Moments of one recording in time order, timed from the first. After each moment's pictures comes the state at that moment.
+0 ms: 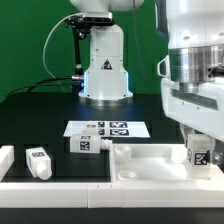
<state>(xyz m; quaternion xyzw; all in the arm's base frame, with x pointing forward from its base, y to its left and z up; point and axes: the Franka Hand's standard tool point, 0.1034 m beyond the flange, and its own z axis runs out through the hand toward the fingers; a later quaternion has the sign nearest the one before) 0.645 0.114 0.066 -0.80 0.60 0.00 0.07</state>
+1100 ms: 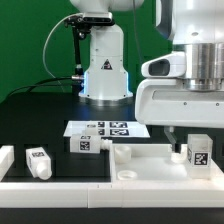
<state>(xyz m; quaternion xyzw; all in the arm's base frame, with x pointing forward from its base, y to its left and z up) 0.644 0.112 0.068 -0.98 0.19 -0.04 0.03</state>
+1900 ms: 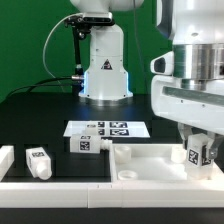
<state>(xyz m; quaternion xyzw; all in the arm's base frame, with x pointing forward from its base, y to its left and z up) 0.641 0.109 0.067 -0.81 0.59 -0.02 0.05</state>
